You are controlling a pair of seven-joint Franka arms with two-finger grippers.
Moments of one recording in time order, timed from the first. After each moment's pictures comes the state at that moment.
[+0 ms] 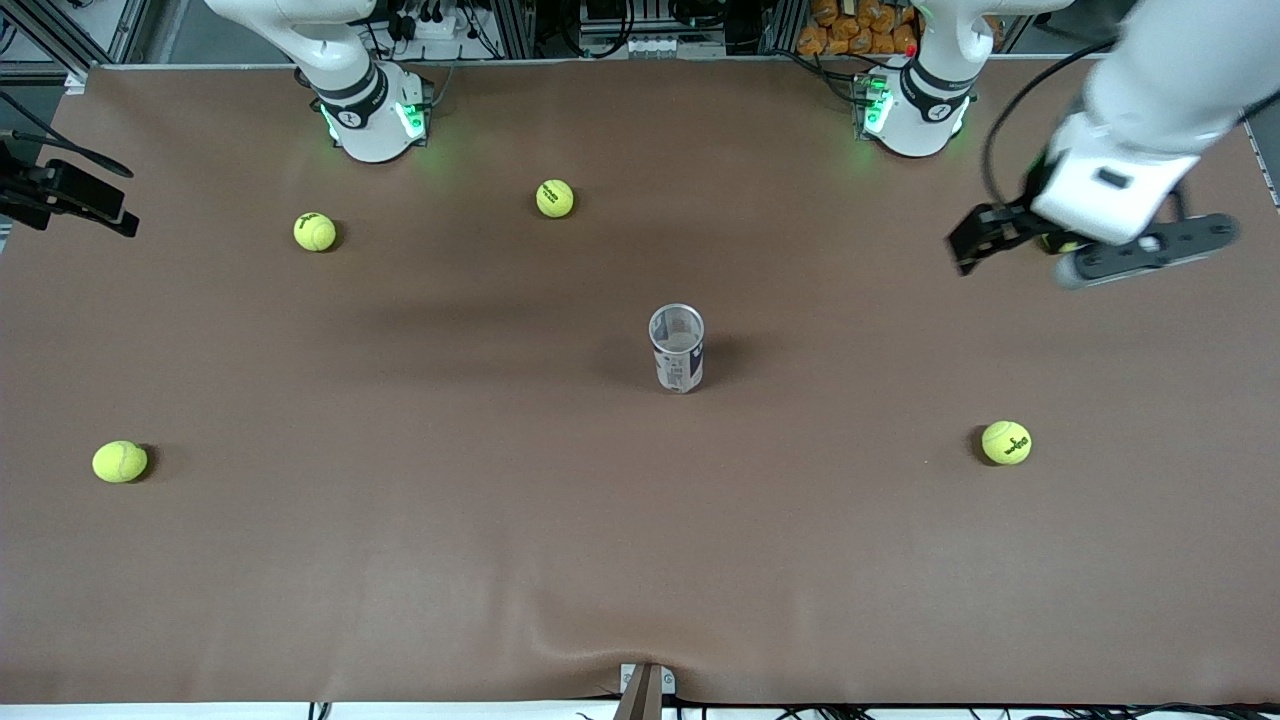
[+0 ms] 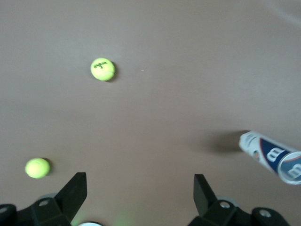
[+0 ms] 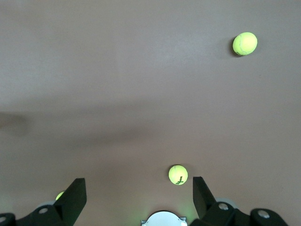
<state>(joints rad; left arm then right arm) 0.00 0.05 -0.30 -1.46 0.06 1.49 -0.46 -0.01 0.00 -0.04 -1.44 0.03 1.35 0.07</state>
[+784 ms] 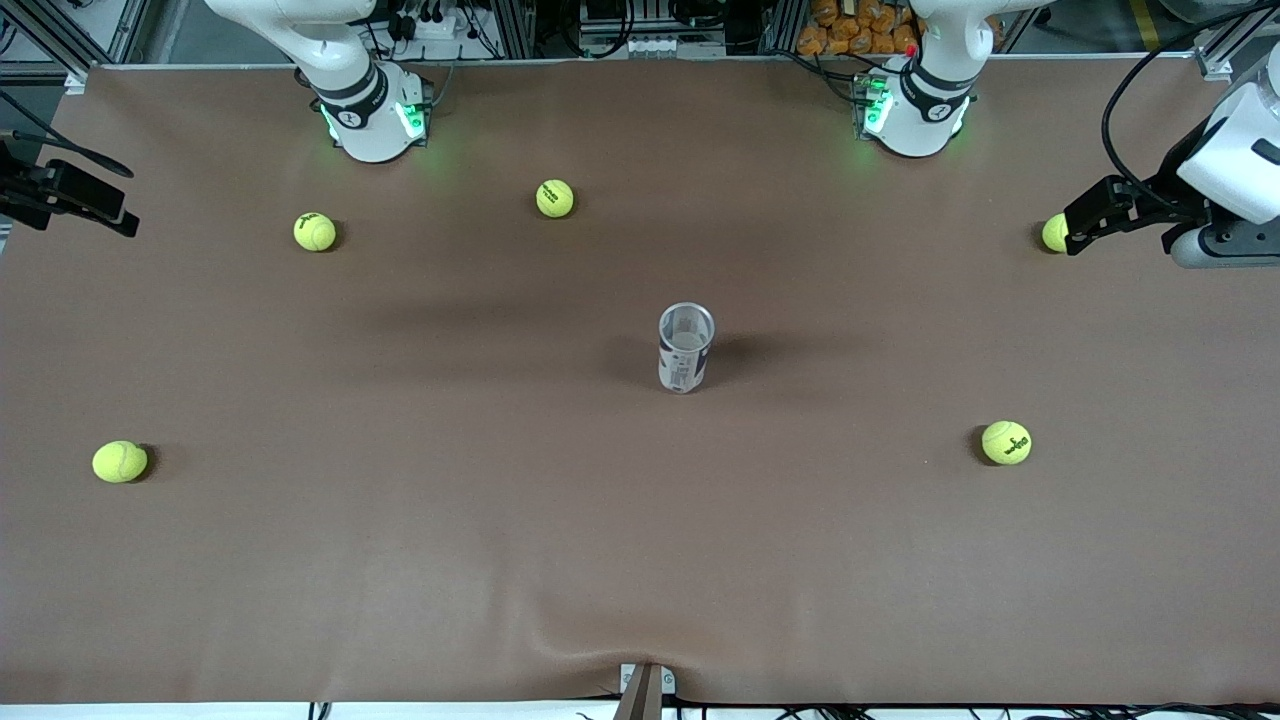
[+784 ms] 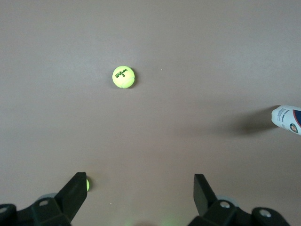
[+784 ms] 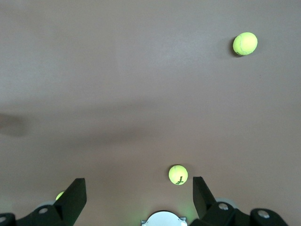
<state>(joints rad) 0.16 0.00 -0.30 -1.51 0.04 1.49 -0.11 -0.01 0.00 -0.03 -1.44 0.03 1.35 0.07</state>
